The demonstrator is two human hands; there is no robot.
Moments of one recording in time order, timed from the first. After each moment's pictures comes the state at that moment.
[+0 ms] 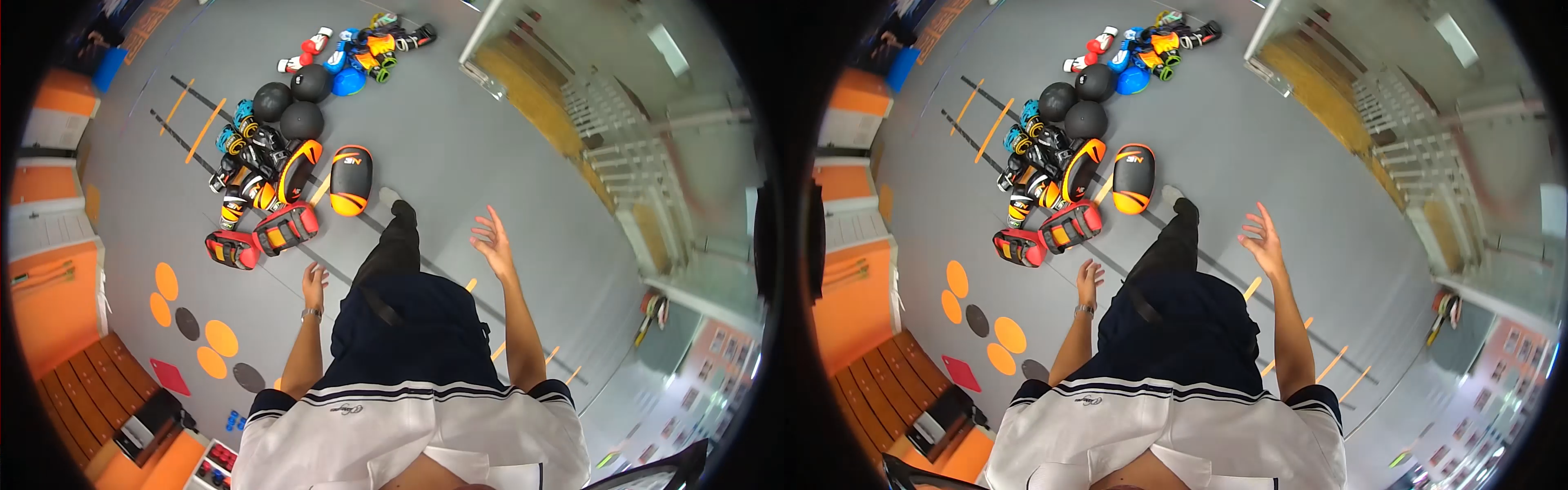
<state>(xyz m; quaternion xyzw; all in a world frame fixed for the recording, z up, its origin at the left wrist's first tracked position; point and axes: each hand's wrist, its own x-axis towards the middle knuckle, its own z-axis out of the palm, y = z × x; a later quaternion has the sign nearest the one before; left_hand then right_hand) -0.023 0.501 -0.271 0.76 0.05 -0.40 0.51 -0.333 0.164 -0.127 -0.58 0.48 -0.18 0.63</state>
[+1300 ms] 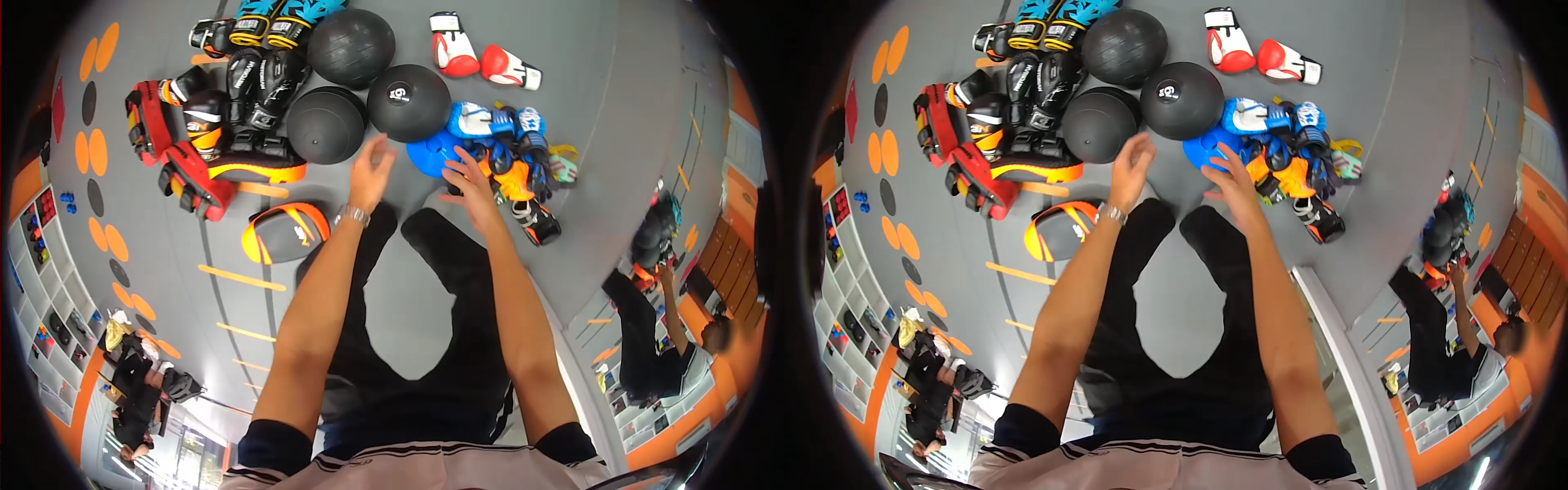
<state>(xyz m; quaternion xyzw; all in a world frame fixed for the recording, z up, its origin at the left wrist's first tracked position) 0.464 -0.103 -0.533 0.70 0.28 -0.10 0.65 0.495 -0.316 -0.481 -0.61 0.28 0.38 0.64</state>
